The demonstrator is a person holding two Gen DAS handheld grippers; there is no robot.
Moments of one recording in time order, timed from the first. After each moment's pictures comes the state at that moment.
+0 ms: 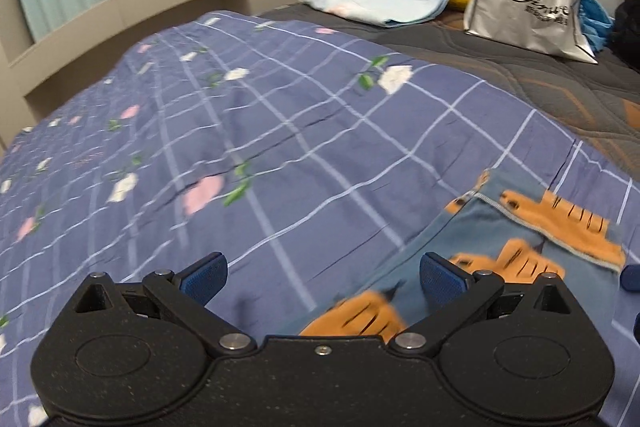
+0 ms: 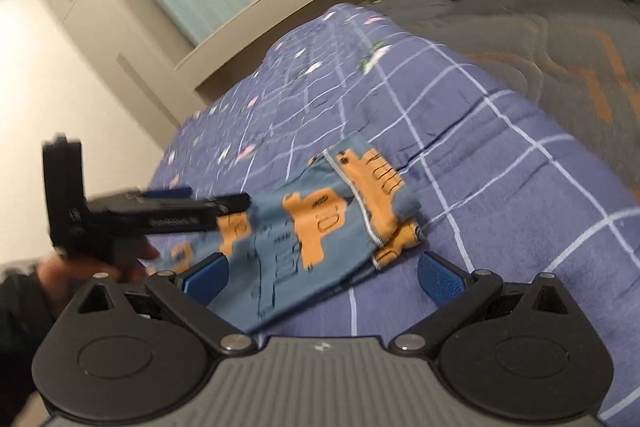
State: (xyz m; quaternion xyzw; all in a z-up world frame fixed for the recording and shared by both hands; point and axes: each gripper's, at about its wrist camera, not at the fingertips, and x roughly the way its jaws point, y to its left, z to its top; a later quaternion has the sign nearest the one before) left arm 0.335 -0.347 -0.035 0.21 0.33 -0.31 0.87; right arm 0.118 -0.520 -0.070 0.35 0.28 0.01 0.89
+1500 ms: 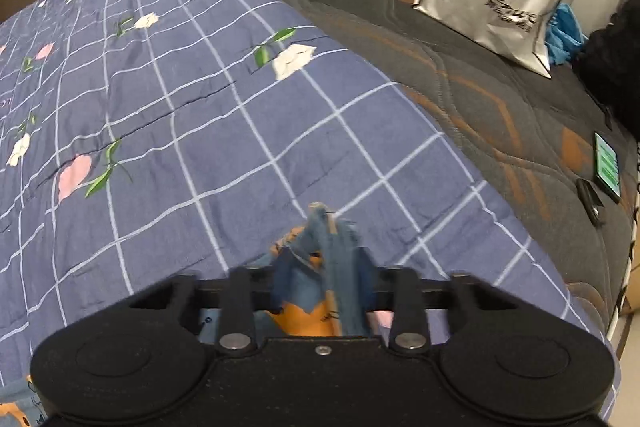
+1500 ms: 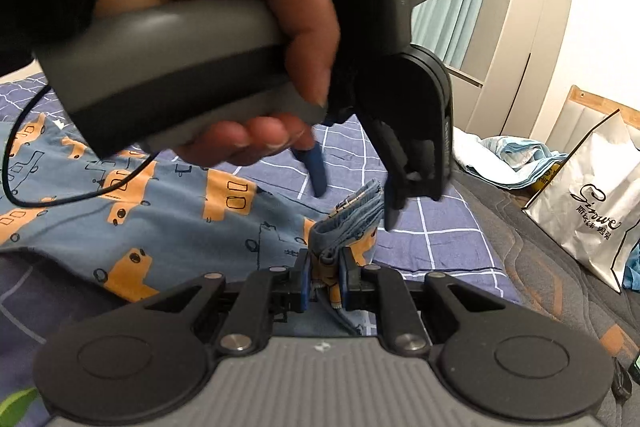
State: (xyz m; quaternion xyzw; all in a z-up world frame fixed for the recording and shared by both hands) left arm 0.326 -0.417 -0.002 0.13 0.46 -0.36 0.80; right arm 0.134 -0.368 -0.058 -0.11 0.24 -0.09 0.96
